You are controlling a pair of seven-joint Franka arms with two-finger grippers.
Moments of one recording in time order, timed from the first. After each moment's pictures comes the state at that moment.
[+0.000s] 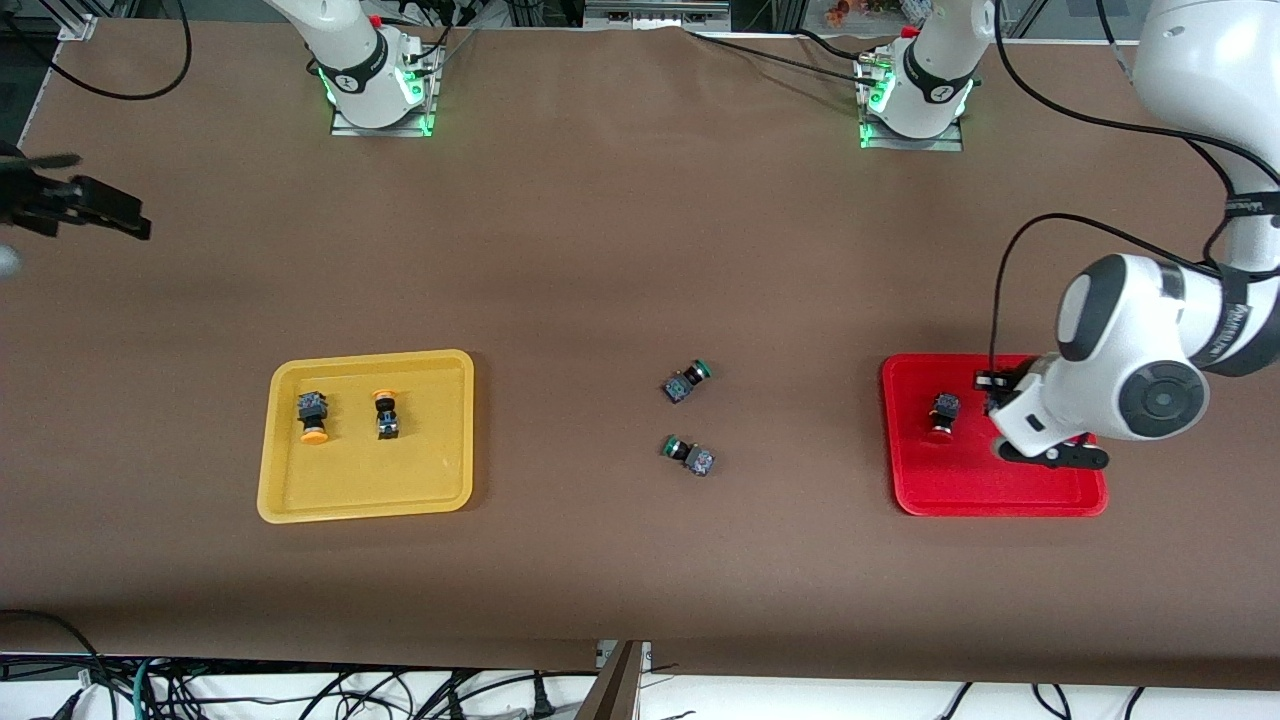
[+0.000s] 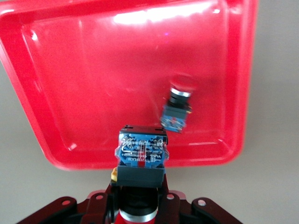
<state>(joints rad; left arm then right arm) 0.26 0.60 -0.34 -1.51 0.28 1.74 -0.05 0.08 0.09 -0.13 -1.41 -0.02 1.36 -0.03</state>
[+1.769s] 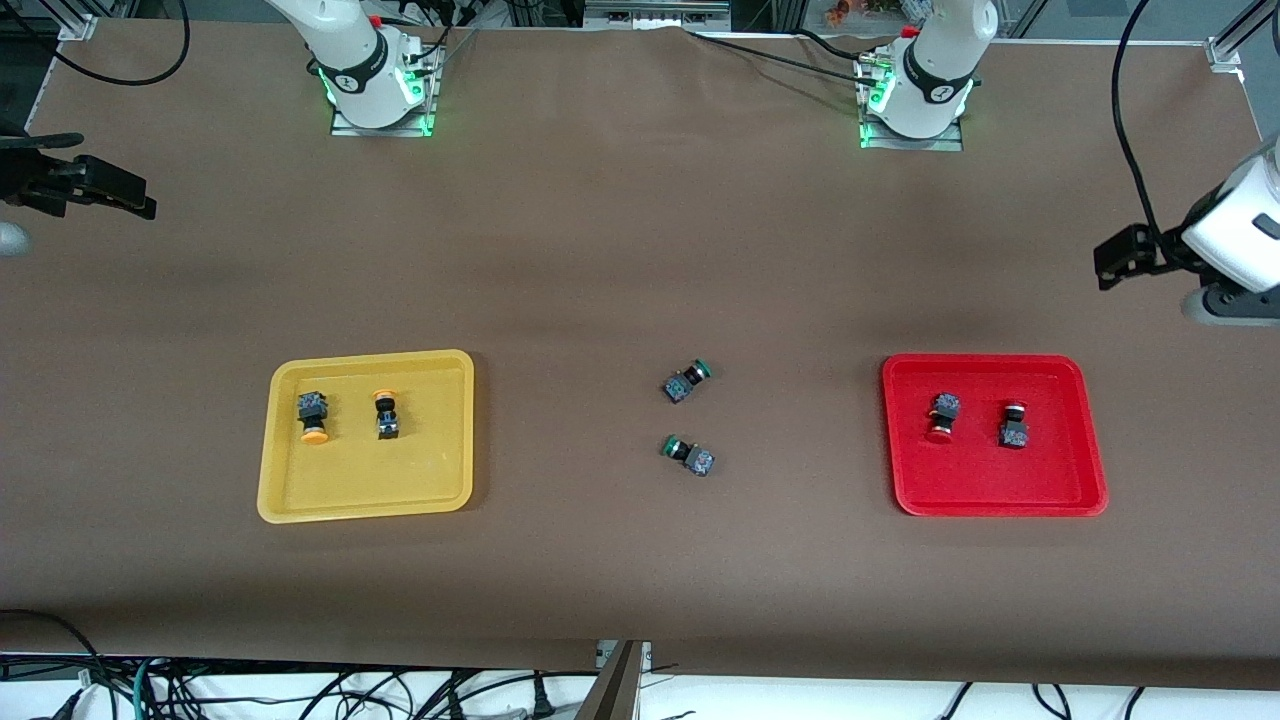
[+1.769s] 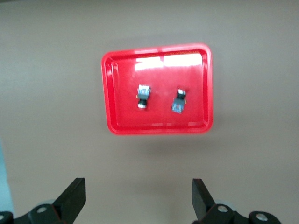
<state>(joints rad) 0.14 0.16 -0.22 -1.42 0.17 1.54 -0.05 0.03 0.07 -0.06 -1.46 -0.02 1.35 -0.03</state>
